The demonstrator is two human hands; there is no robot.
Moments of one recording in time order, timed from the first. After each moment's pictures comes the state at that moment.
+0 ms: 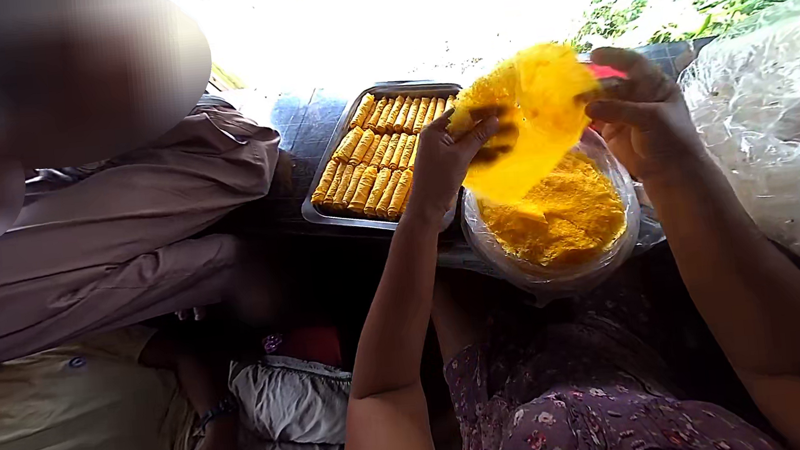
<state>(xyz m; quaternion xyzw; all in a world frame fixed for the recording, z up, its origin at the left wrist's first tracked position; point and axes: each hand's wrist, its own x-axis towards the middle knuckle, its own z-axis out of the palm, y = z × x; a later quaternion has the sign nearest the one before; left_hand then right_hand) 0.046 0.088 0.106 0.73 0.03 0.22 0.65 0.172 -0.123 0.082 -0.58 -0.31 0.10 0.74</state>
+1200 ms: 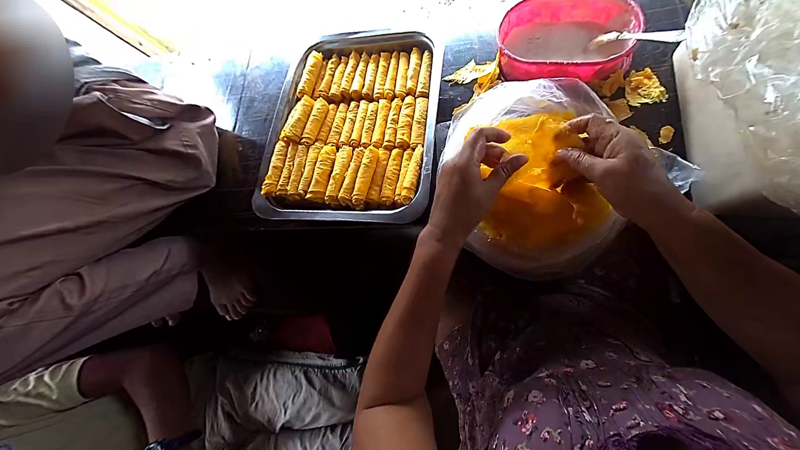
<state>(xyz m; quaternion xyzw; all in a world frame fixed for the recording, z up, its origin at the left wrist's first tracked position) 0.047 0.060 0.029 0.89 -0.06 0.18 0.42 0.113 -0.142 0.041 -0.78 -0.19 0.17 0.57</state>
